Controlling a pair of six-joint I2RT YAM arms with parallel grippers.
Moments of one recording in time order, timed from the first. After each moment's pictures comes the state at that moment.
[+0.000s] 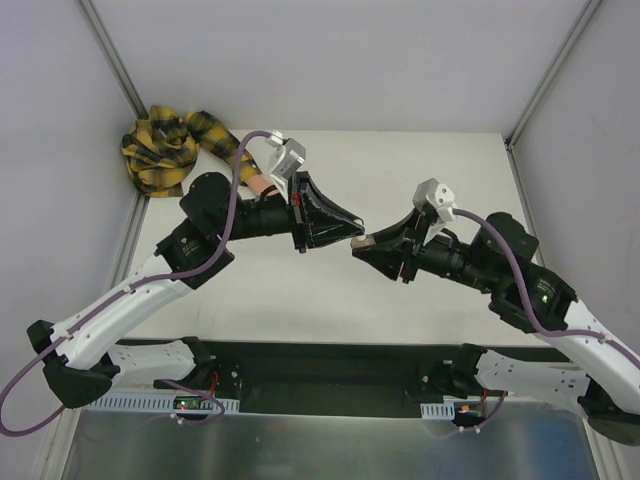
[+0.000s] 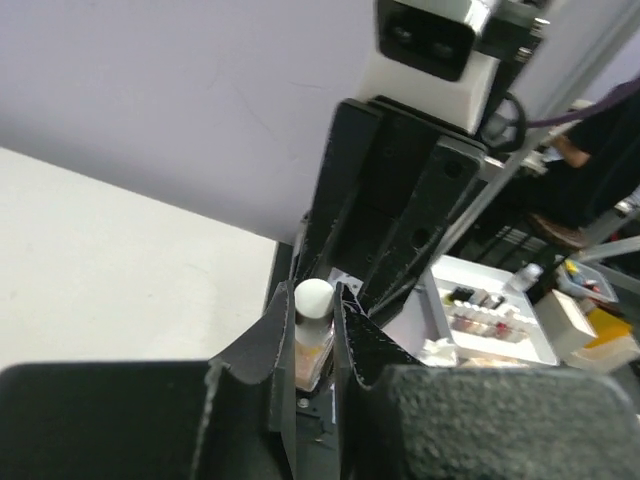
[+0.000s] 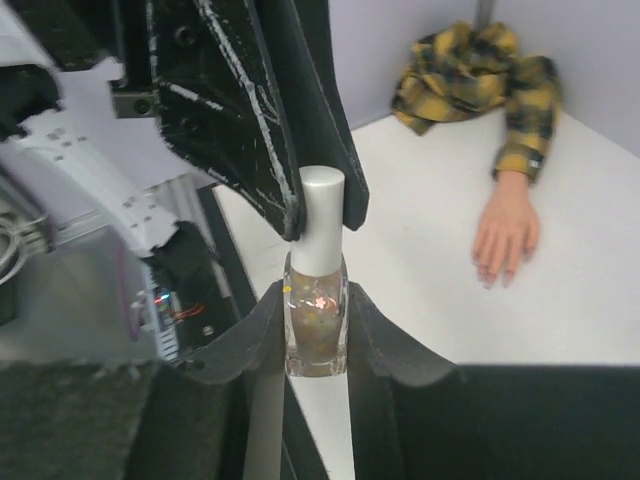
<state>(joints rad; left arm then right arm) -0.89 1.09 1.26 0.04 0.62 -0.53 0.99 0.82 1.19 -0.40 -0.24 0.14</state>
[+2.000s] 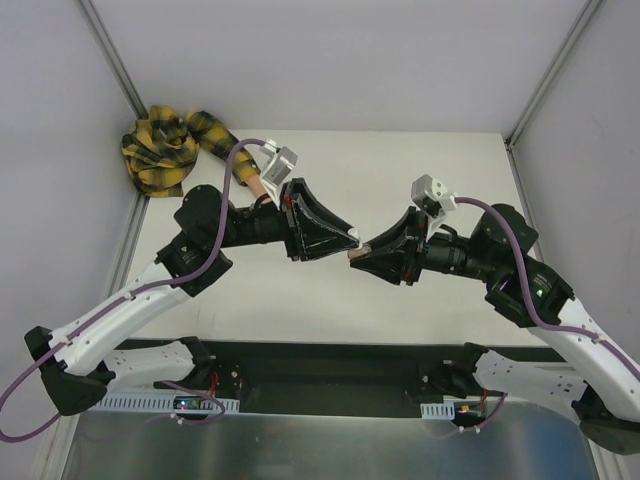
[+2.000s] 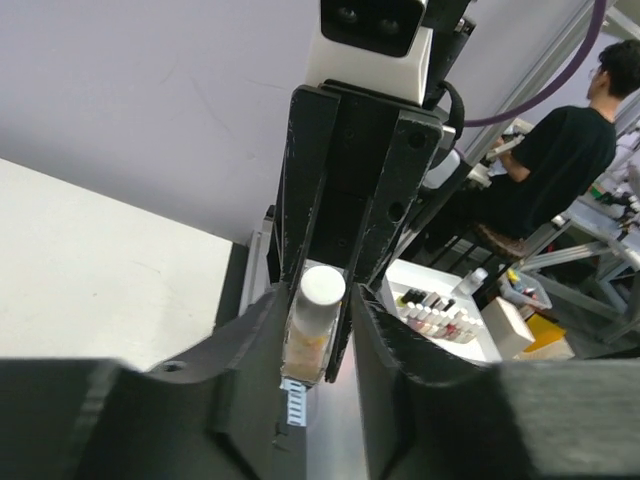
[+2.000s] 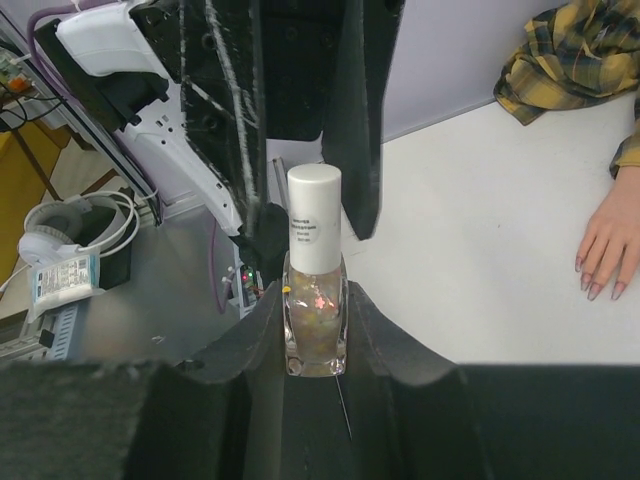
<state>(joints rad) -0.87 1.04 1.15 0.16 0.65 -0.67 0.89 0.84 1.19 -0.38 -0.49 0.25</state>
